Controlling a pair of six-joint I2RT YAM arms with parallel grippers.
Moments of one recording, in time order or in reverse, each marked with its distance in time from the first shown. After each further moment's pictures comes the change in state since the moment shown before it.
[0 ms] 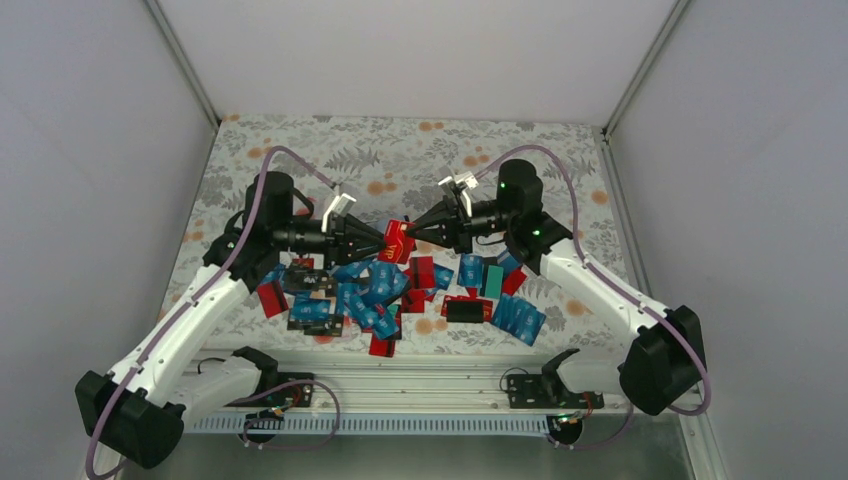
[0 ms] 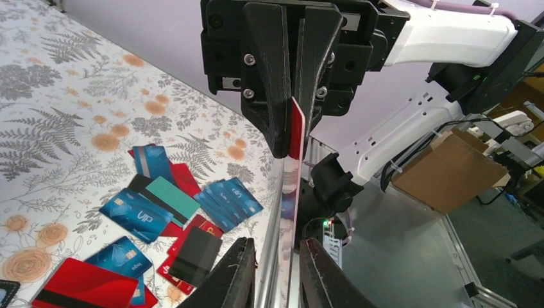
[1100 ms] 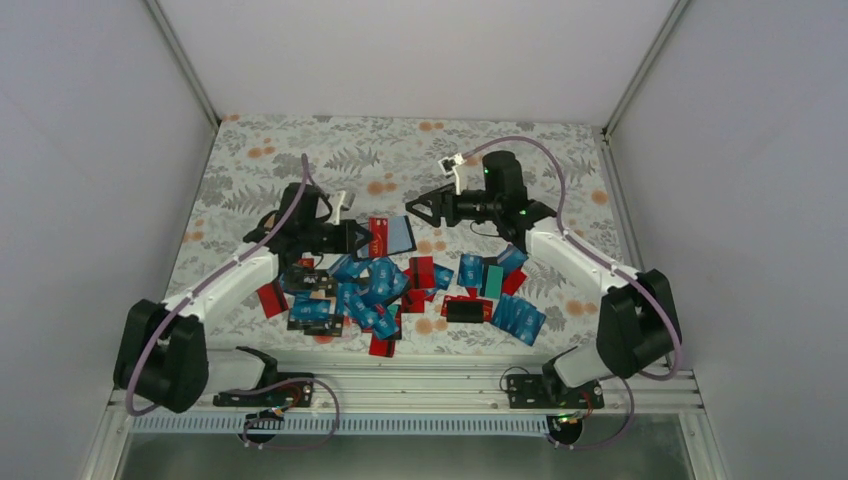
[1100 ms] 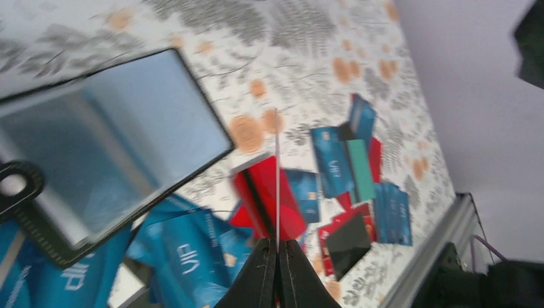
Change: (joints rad) left arm 0.048 0.252 -0.139 0.097 -0.460 -0.277; right arm -0.070 0.181 0.071 -0.187 0.404 0.063
